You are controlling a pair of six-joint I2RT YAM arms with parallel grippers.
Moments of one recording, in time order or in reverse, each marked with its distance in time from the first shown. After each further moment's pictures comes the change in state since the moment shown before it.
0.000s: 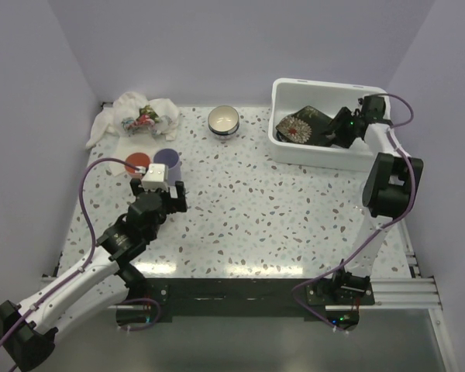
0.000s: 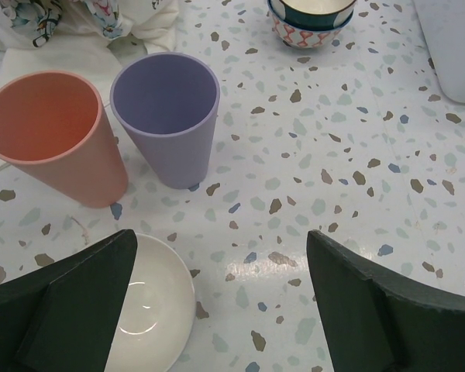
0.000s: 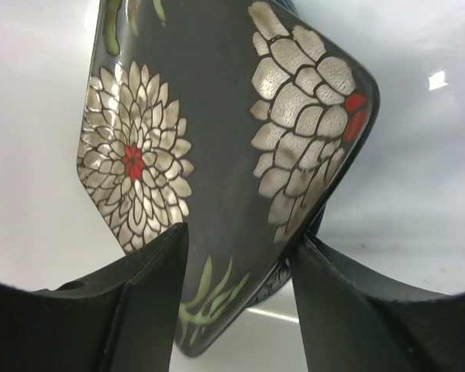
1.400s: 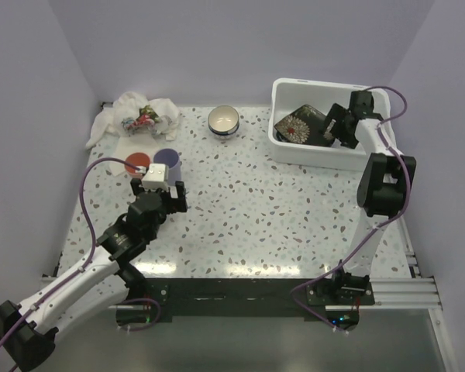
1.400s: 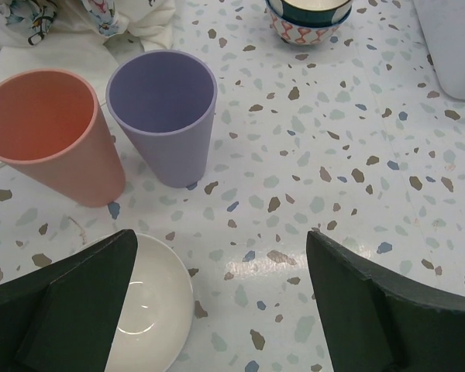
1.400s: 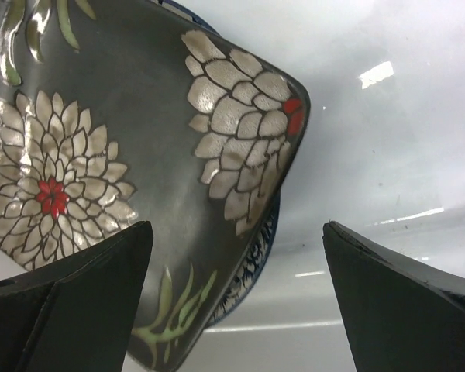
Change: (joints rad) left arm 0.005 0.002 0.000 0.000 0.013 0.000; right arm 0.081 -0.005 0.063 -0.097 0.354 -0.080
